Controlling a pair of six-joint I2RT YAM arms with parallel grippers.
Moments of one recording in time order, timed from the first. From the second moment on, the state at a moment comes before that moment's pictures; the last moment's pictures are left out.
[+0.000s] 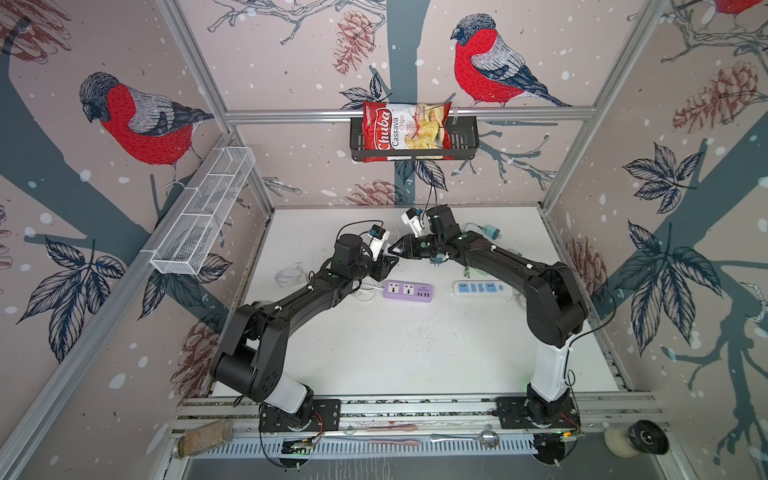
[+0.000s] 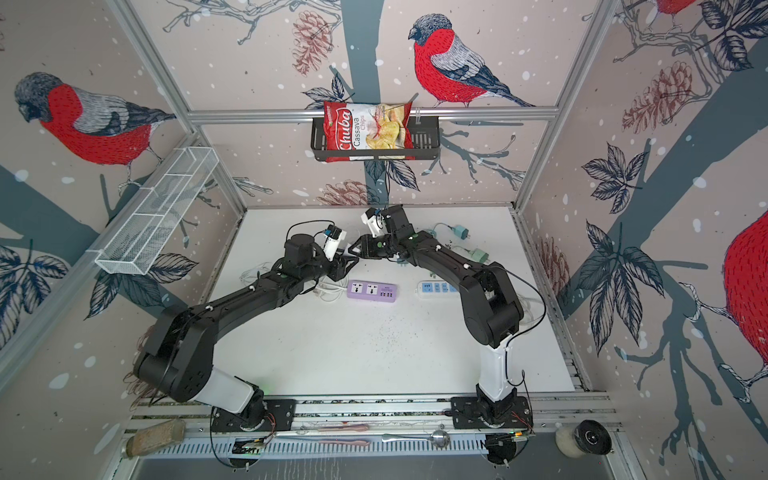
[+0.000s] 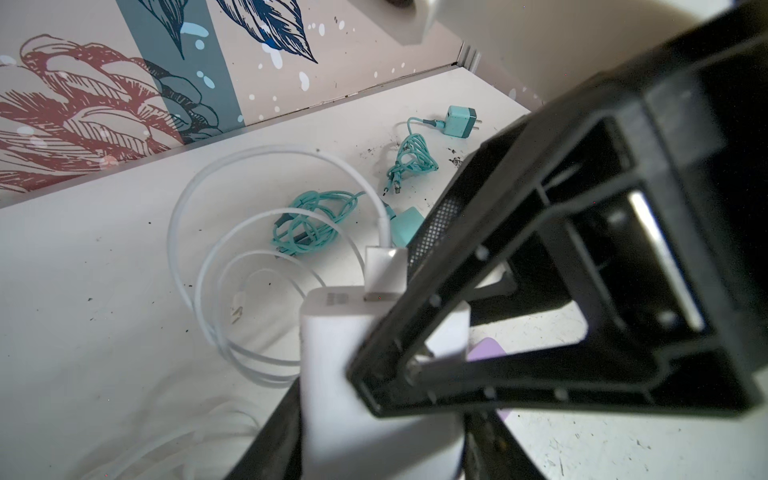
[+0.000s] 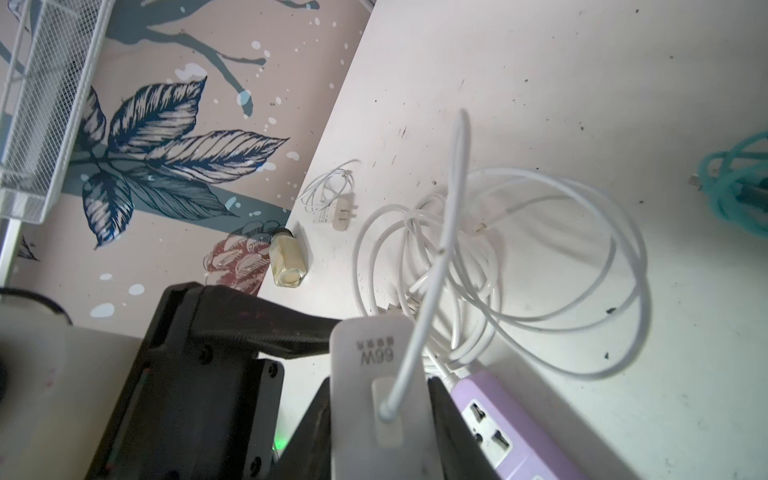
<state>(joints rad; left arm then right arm) -0.42 1.53 0.89 0.17 0.39 0.00 0.63 1.94 1.51 -0.22 -0.63 0.47</state>
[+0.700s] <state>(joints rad) -0.42 1.53 0.92 0.13 0.39 -0.02 0.64 1.92 1.50 -0.21 -0.60 0.45</state>
